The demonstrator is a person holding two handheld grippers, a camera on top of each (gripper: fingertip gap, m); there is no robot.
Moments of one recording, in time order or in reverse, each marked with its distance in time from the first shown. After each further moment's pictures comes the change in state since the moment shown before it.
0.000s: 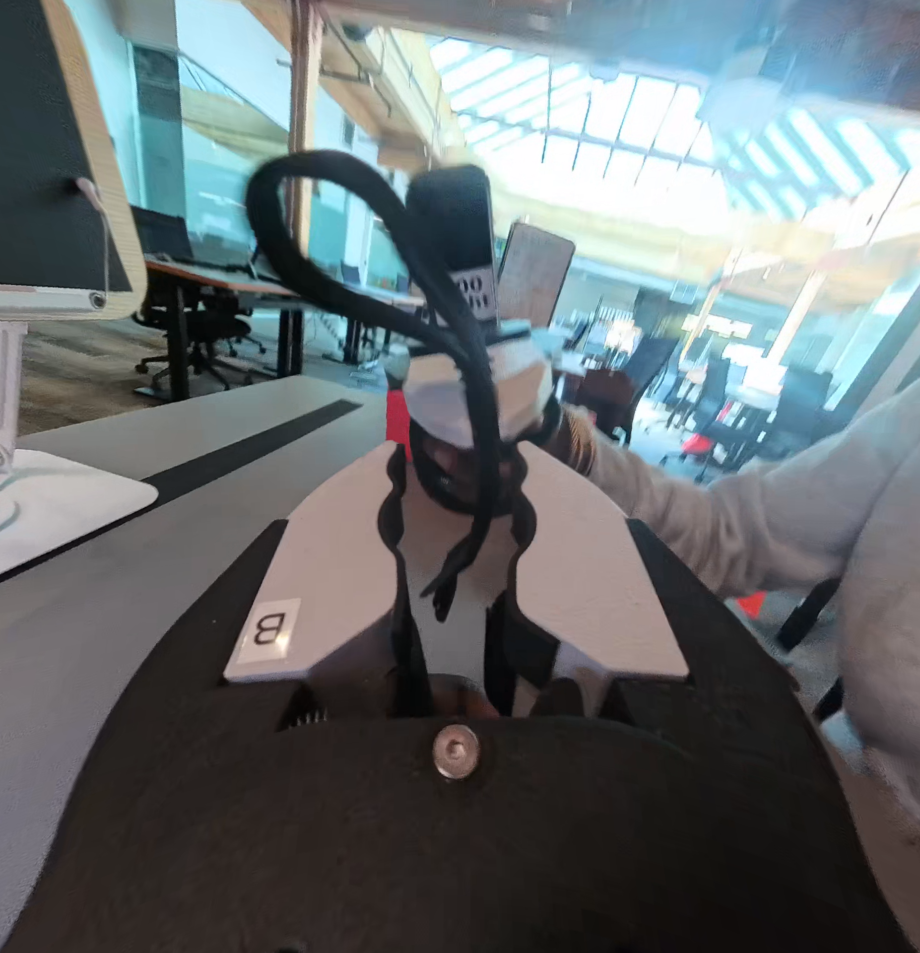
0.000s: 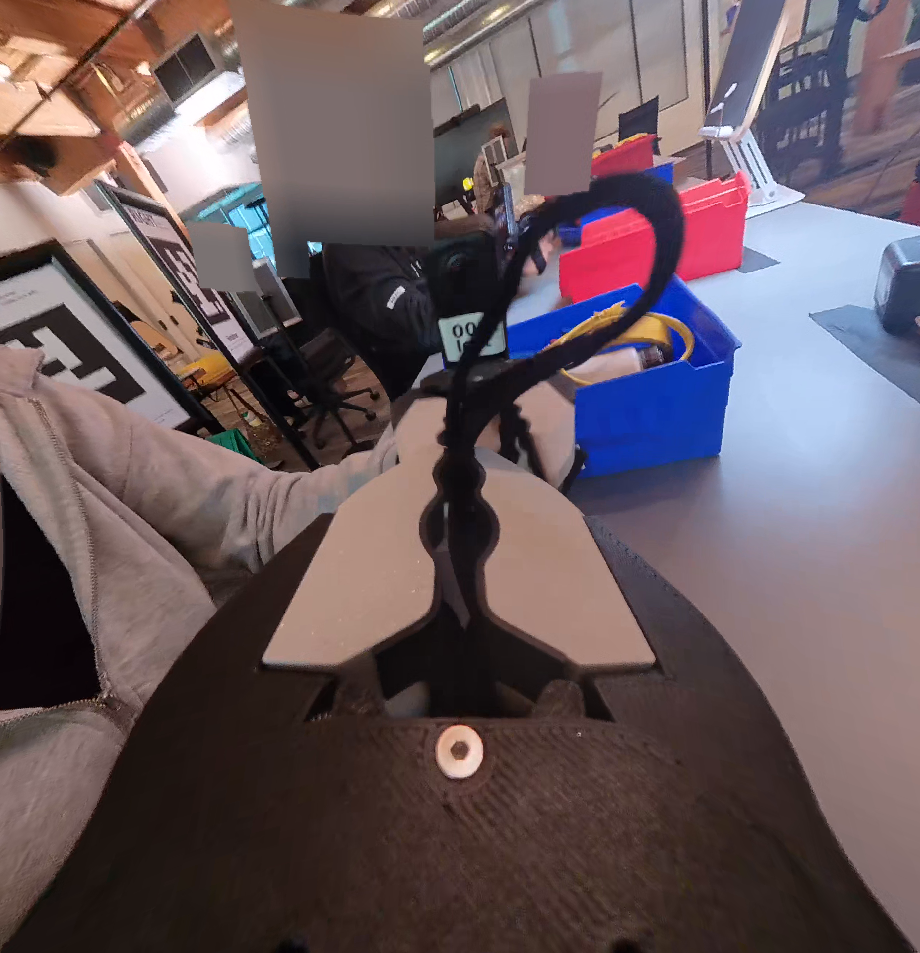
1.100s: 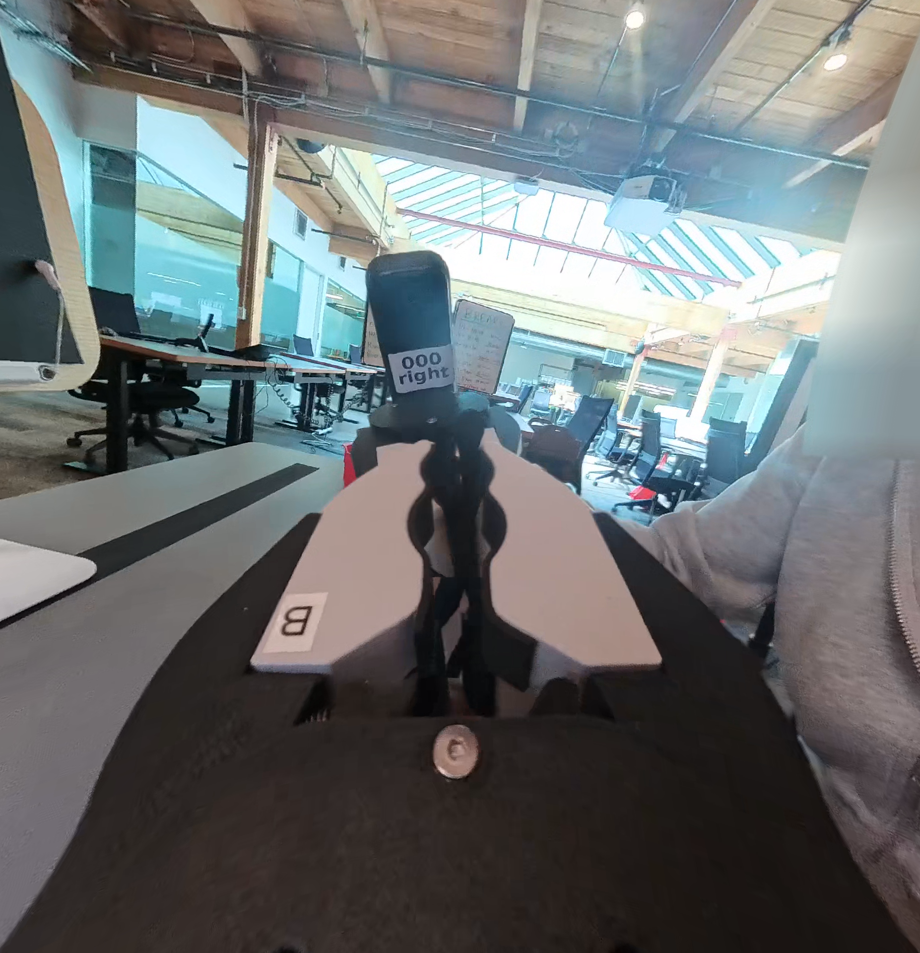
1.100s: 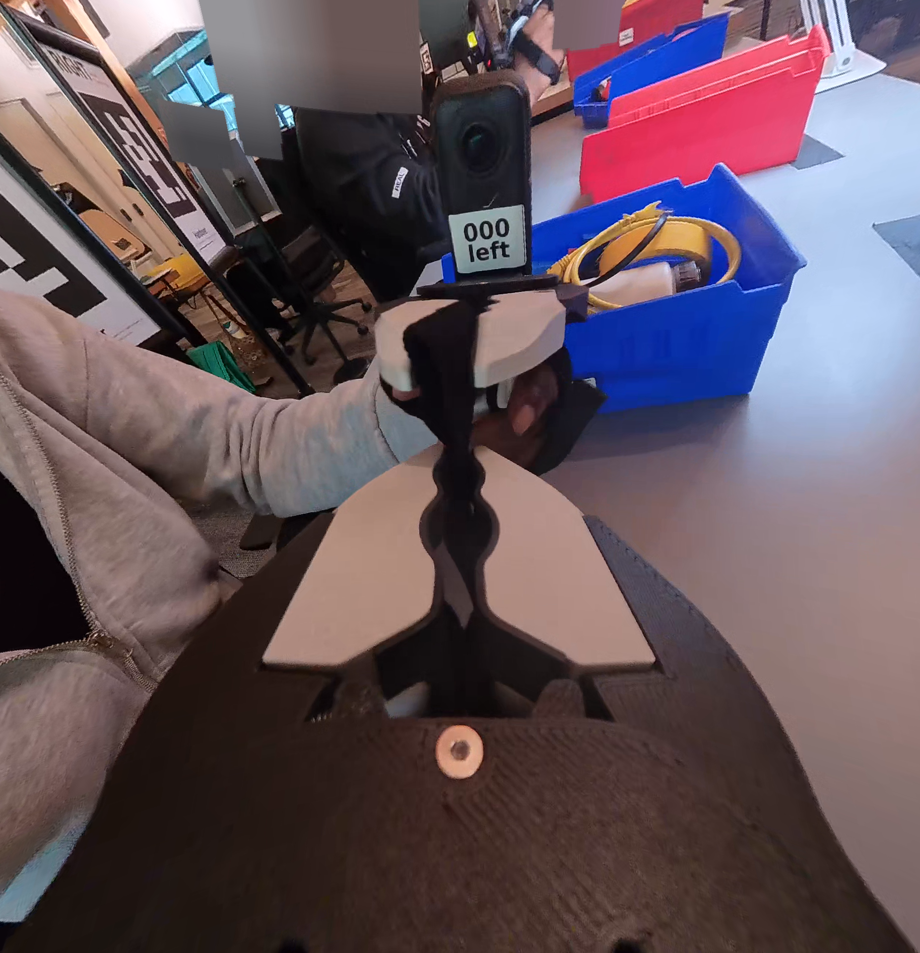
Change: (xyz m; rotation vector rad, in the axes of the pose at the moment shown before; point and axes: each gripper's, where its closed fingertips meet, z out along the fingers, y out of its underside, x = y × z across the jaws) left arm 0.017 -0.021 -0.006 0.146 0.113 -0.011; right arm -0.002 0.032 0.014 -0.201 -0.003 -0.030
